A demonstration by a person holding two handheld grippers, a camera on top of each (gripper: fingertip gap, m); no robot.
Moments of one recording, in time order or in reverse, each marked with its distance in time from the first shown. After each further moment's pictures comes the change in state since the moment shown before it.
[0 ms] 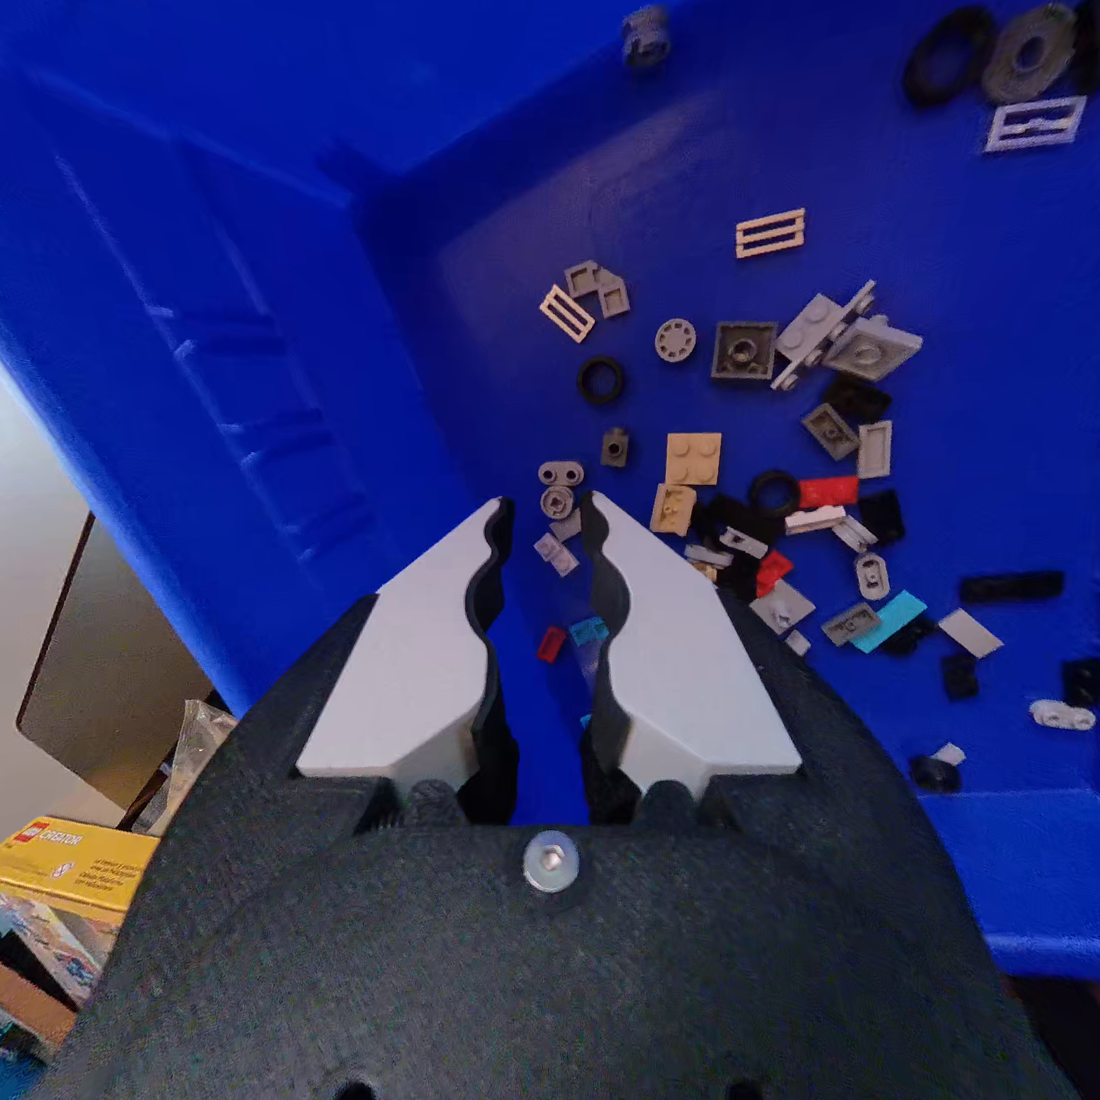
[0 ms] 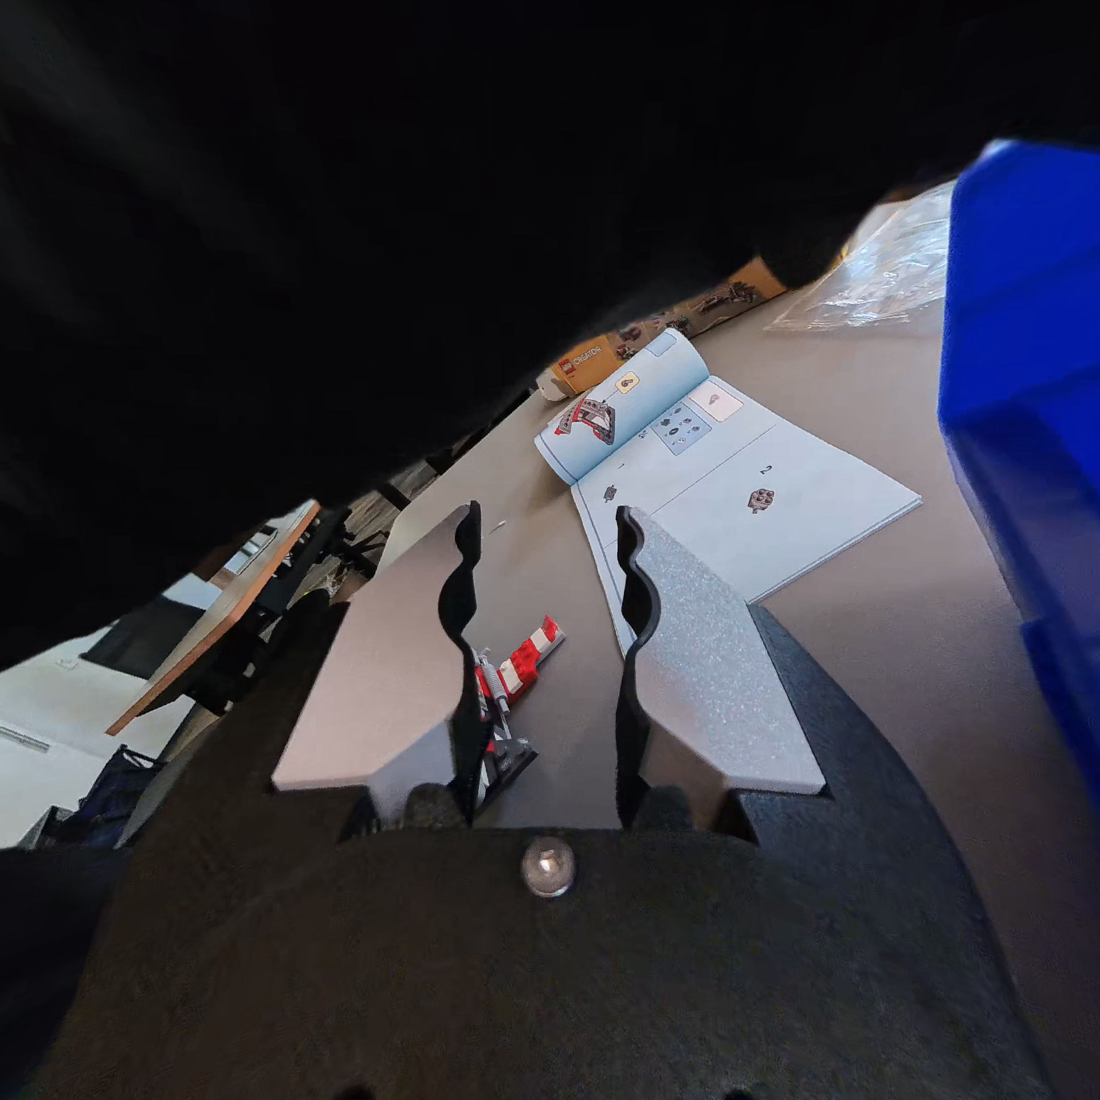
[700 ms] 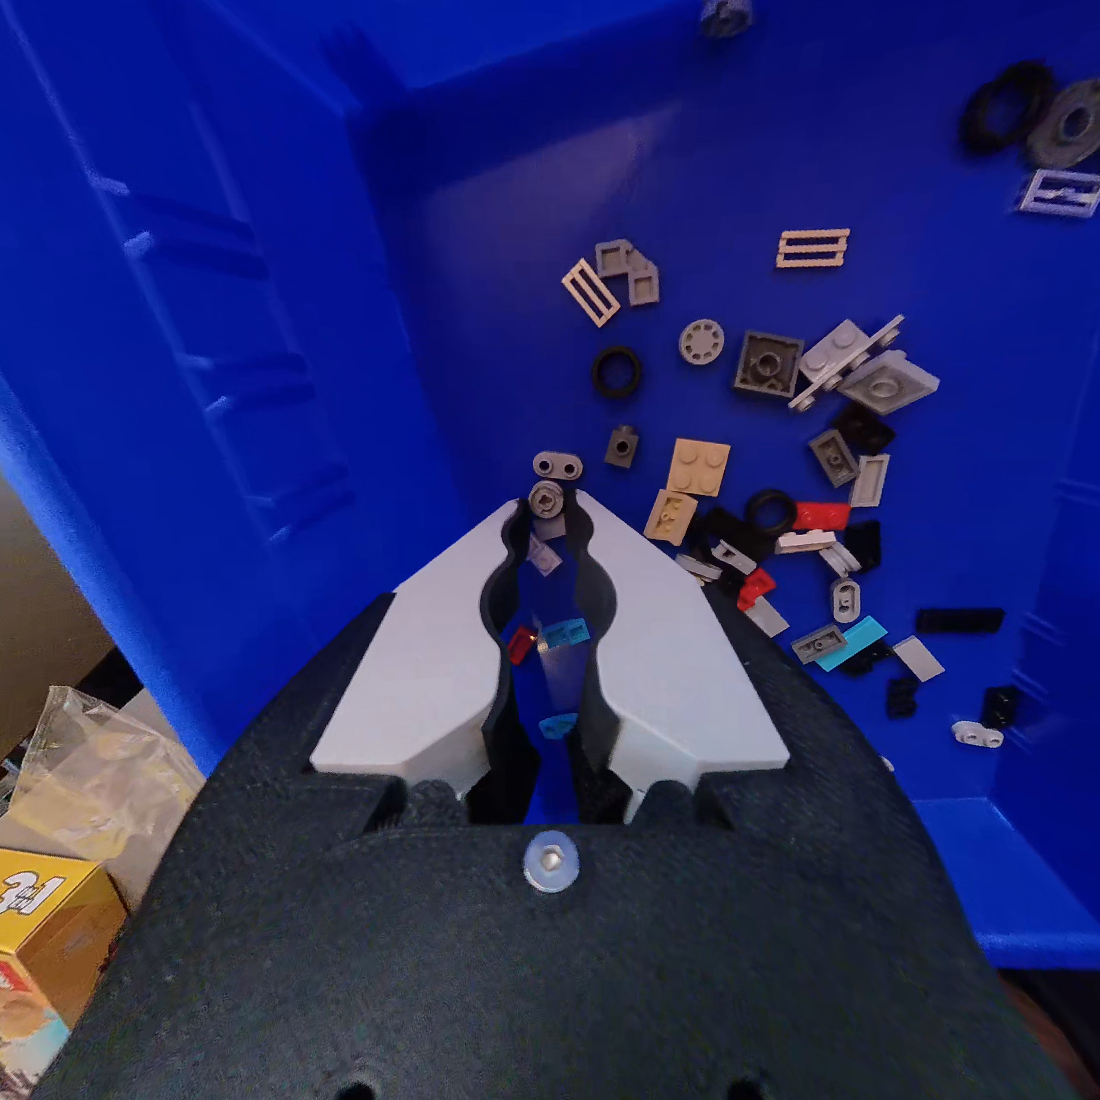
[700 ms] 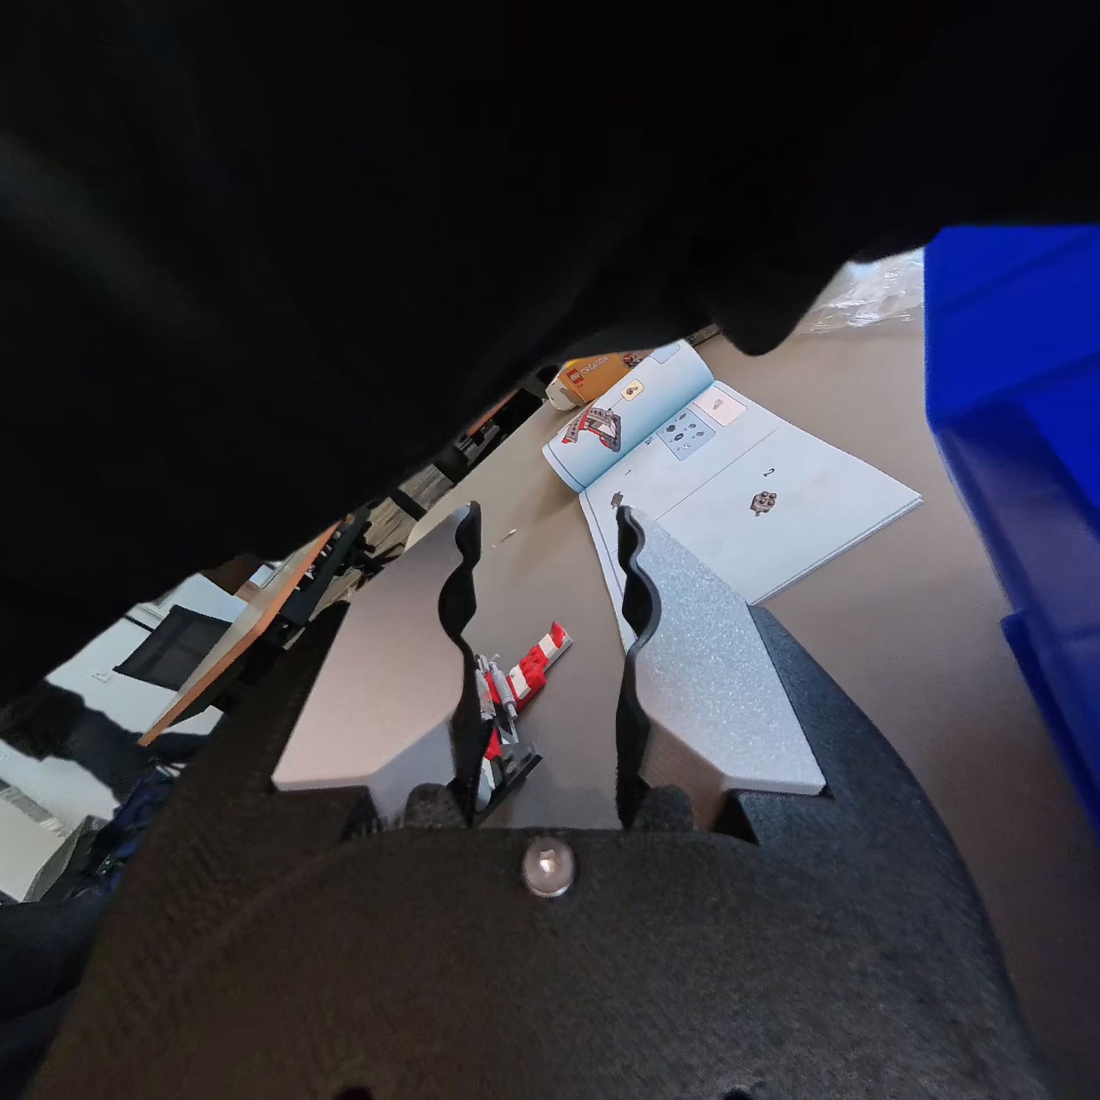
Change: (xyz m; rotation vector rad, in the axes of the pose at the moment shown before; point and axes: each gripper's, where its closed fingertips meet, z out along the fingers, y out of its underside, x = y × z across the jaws) left arm 0.003 0.008 0.010 -0.025 0.092 -0.173; right arm 0.001 -0.004 -0.002 0.019 -0.022 0.036
